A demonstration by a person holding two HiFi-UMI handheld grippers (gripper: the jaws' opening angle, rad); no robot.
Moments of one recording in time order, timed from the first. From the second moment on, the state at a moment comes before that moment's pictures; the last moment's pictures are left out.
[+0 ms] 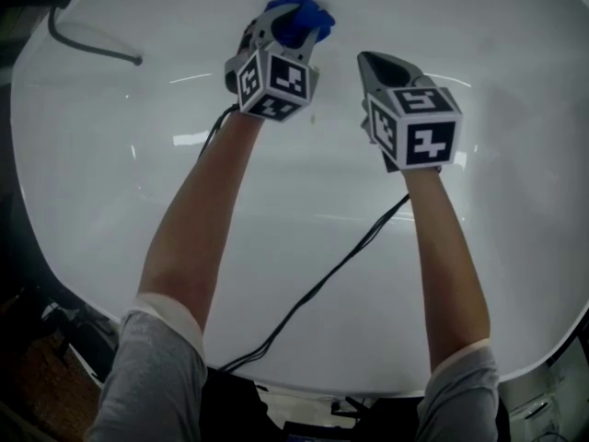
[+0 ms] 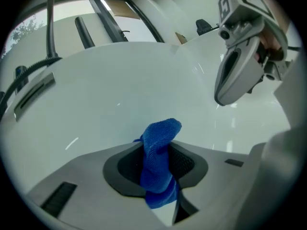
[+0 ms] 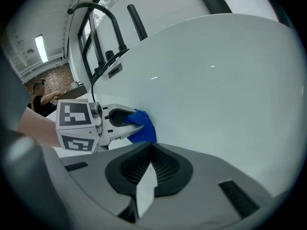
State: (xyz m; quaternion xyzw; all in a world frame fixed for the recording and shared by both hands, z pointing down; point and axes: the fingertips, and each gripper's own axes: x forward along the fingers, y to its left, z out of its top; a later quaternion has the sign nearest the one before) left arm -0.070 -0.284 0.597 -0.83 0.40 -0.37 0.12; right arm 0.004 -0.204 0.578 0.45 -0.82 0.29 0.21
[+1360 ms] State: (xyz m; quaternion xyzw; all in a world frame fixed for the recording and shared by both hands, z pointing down) left arm -0.091 -0.169 0.820 -0.80 0.28 -0.49 -0.20; right arm -0.005 -0.160 0.655 0.43 -0.80 0.32 0.27
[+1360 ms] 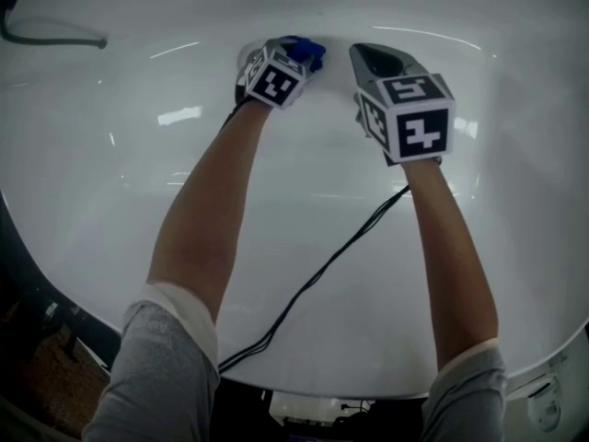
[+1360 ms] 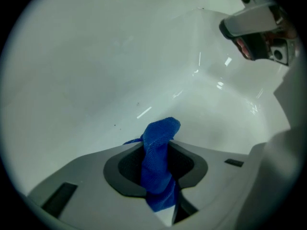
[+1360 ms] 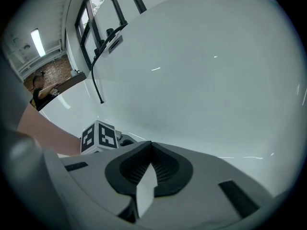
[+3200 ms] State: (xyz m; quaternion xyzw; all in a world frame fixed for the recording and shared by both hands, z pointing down) left arm -0.086 -0.116 0.830 -0.78 0.34 -0.49 -0.19; right arm 0.008 -0.135 0.659 0.43 -0.79 0.34 0.27
